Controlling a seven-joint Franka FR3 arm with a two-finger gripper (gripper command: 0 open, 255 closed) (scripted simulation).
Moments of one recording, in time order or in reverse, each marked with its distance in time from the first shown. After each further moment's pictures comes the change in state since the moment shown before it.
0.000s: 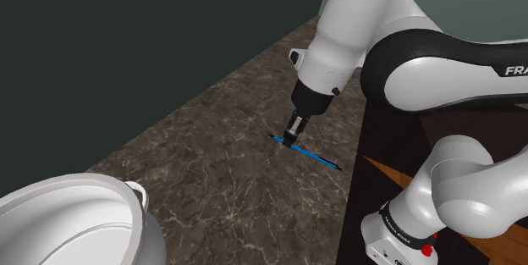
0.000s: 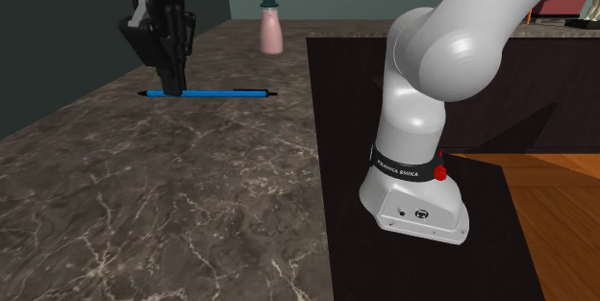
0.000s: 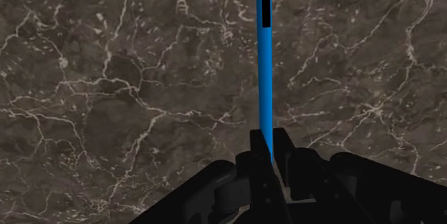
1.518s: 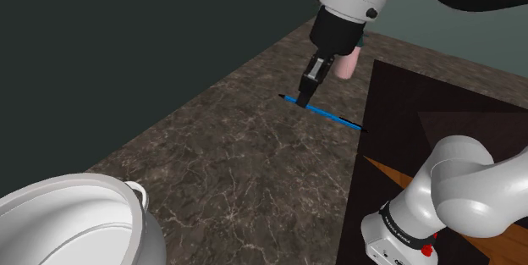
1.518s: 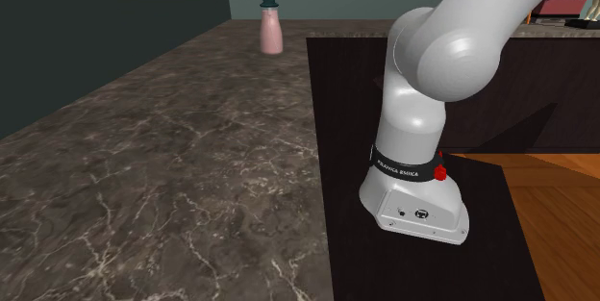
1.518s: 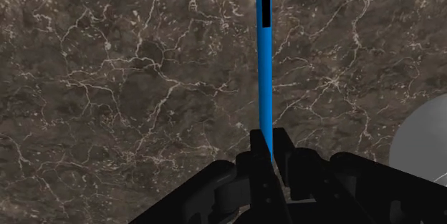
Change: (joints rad) arm -0.020 -0.008 -0.048 0.303 -0.043 -0.311 0.012
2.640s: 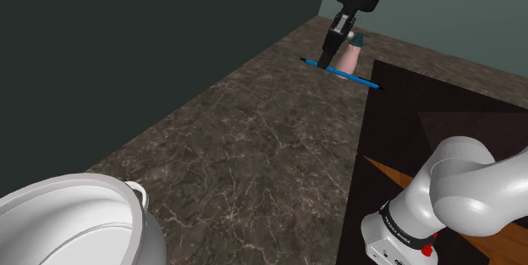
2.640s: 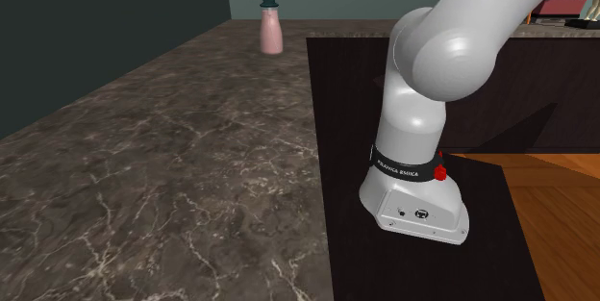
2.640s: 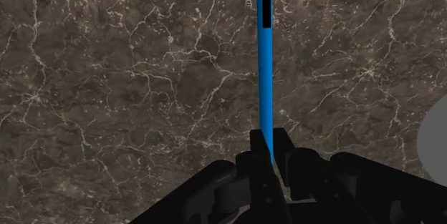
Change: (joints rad) arm -0.051 0.011 -0.157 0.120 -0.080 -0.127 -0.159
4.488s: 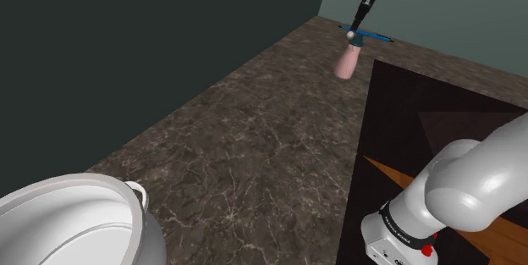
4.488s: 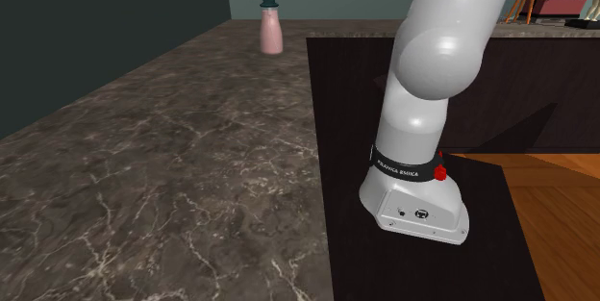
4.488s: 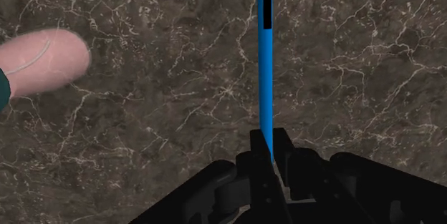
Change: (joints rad) arm -0.156 0.437 -0.559 0.408 -0.105 0.002 -0.690
